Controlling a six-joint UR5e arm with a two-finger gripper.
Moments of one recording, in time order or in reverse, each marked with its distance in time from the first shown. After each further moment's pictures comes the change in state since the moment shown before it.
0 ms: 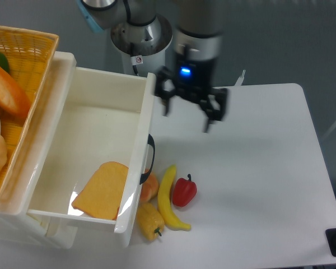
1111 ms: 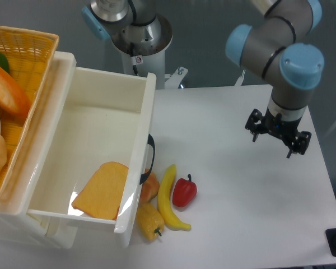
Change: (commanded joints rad) arm 0.100 -0.261 -0.002 0.173 0.216 0.253
